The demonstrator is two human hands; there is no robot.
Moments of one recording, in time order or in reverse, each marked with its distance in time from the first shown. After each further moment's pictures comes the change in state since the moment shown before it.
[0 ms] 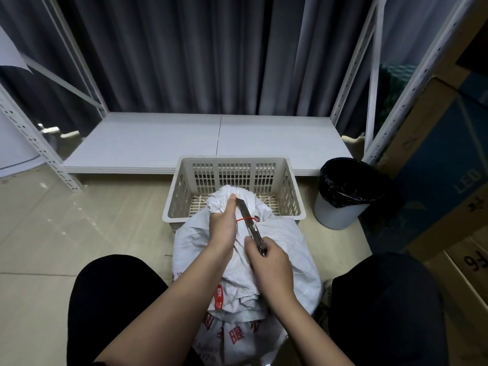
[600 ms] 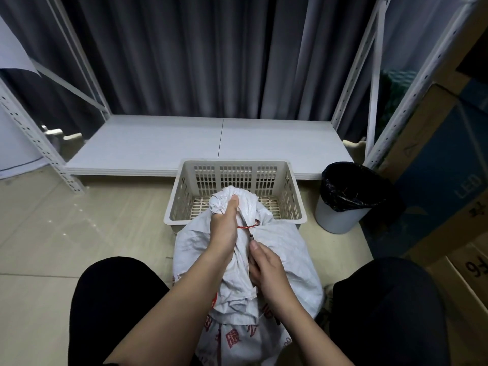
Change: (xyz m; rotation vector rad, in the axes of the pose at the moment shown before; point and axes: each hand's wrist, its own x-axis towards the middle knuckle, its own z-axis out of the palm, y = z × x) left_hand 0.006 -0.002 -0.001 -0.072 -0.016 0.029; right_hand 0.001 0.012 0.008 0.628 -0.342 0.016
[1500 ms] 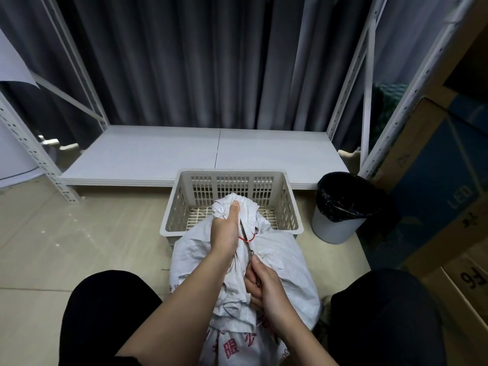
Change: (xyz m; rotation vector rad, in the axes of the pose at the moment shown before) left_hand 0.022 -0.006 0.013 0.087 -0.010 0.091; right_hand -0.007 -0.005 -0.009 0.106 -0.088 0.139
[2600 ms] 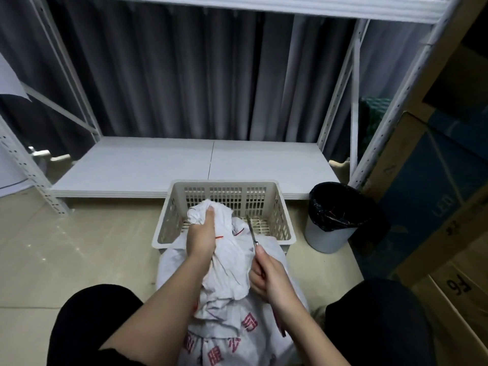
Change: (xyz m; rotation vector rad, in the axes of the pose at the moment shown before) left_hand 0.020 0.012 -0.023 0.163 0.135 -0.024; right_hand 0.010 -0.032 -0.015 -0.051 0.079 -0.093
